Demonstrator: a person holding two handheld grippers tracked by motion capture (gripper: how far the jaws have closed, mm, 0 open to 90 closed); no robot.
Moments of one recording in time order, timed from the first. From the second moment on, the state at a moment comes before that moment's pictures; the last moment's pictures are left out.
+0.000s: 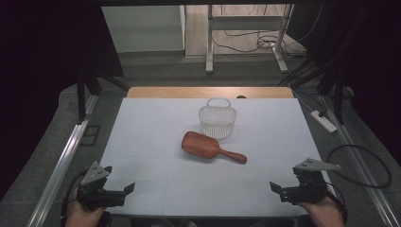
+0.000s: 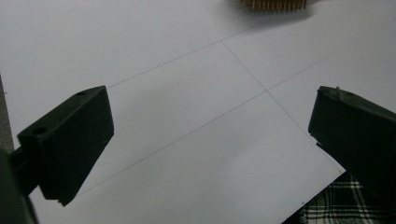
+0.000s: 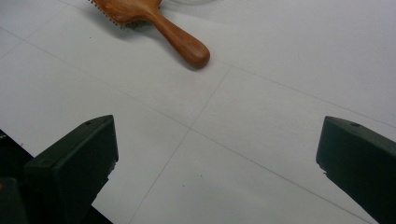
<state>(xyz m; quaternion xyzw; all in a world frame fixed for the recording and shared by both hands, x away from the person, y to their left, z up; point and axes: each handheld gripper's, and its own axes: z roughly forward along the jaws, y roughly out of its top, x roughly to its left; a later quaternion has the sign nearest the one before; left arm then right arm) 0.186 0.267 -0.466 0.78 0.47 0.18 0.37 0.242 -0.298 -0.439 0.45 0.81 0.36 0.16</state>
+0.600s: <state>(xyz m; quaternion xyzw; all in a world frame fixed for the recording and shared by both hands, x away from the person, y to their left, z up) 0.187 0.266 -0.467 0.78 0.47 0.18 0.36 0.249 -0.292 -0.435 0.43 0.82 0.35 0.14</state>
